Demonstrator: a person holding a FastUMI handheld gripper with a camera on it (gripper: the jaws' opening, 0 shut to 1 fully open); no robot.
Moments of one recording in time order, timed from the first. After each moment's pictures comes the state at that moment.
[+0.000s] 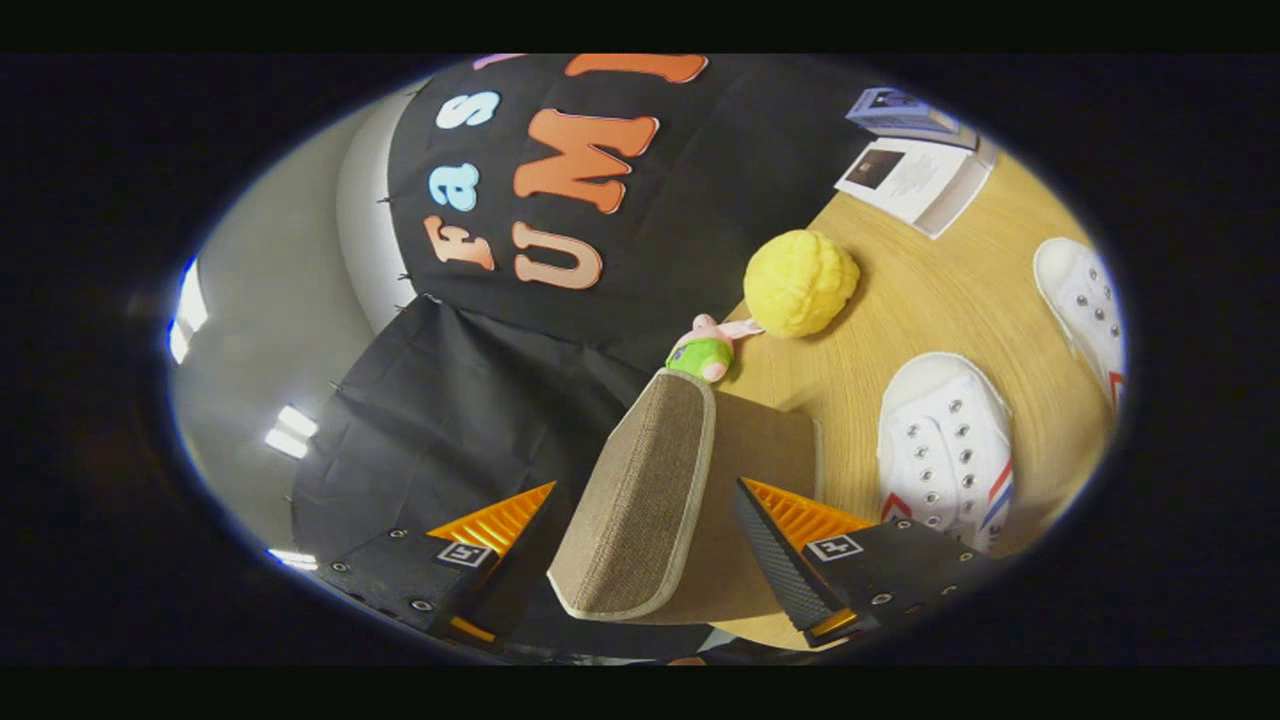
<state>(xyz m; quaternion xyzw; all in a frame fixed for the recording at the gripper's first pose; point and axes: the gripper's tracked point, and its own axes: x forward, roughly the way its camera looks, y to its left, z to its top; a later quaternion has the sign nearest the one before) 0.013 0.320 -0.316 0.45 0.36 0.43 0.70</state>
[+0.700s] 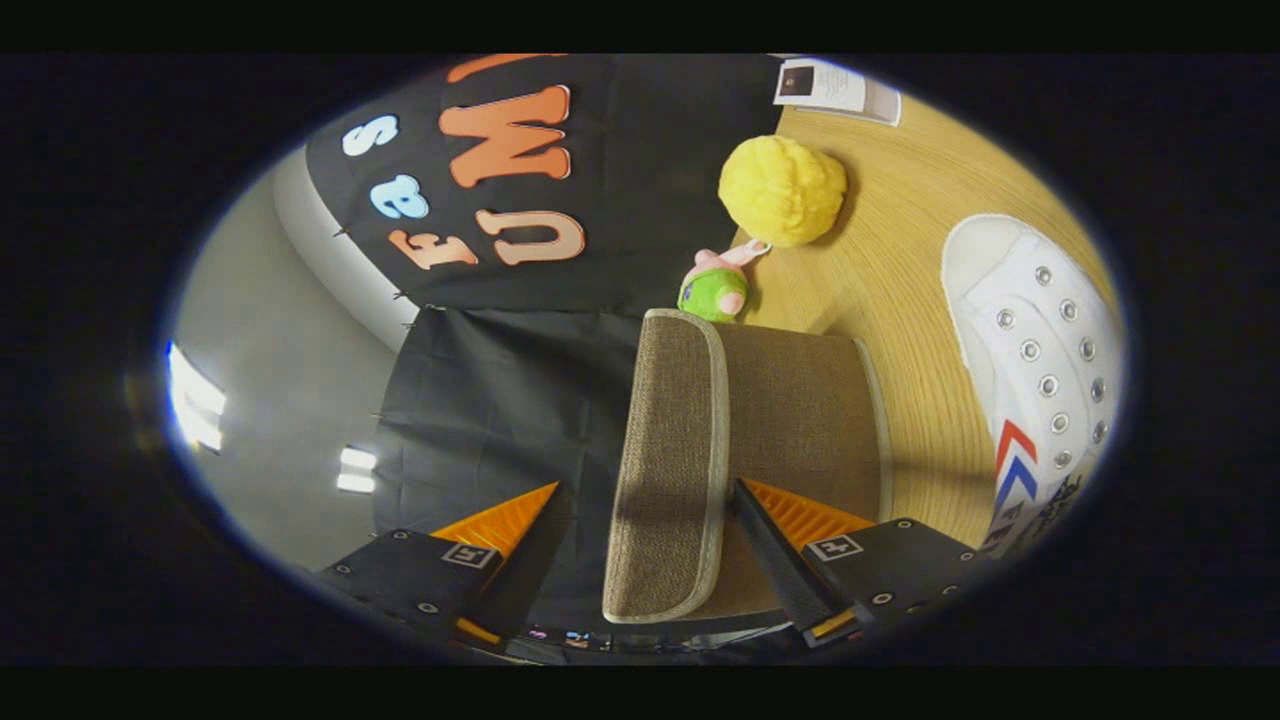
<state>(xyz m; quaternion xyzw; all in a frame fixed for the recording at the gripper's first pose) -0.006 0.362 -0.324 0.51 0.43 0.45 0.59</state>
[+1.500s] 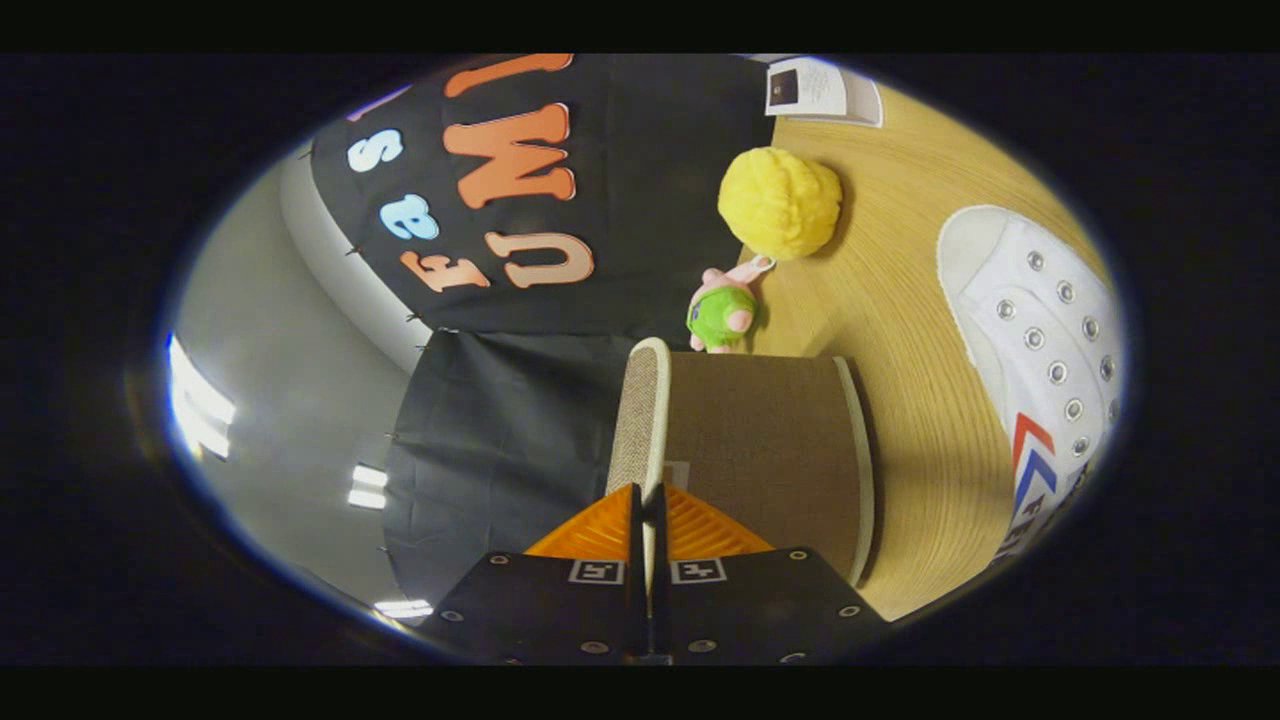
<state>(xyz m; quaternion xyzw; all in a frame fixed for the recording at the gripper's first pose) 0.005 0.363 -0.318 0.54 0.37 0.44 0.61</state>
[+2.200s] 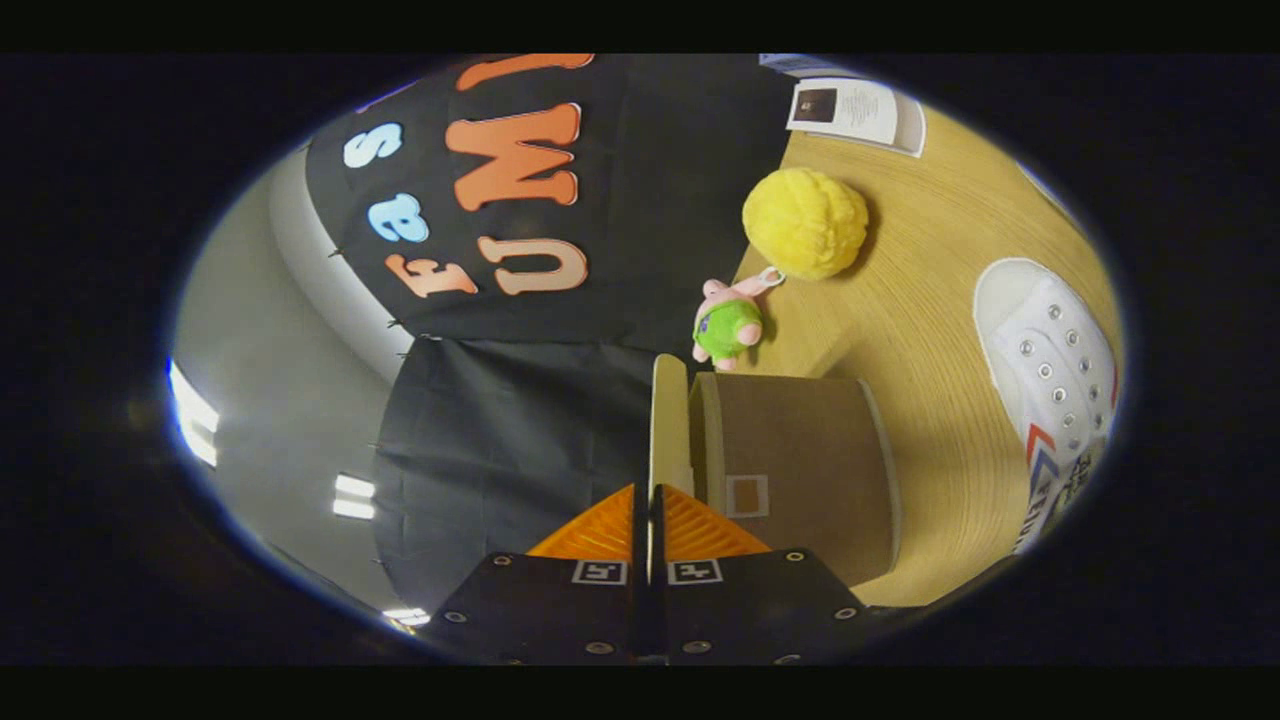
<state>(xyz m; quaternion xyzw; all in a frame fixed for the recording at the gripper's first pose) 0.014 0.372 -0.267 0.52 0.42 0.40 0.63</state>
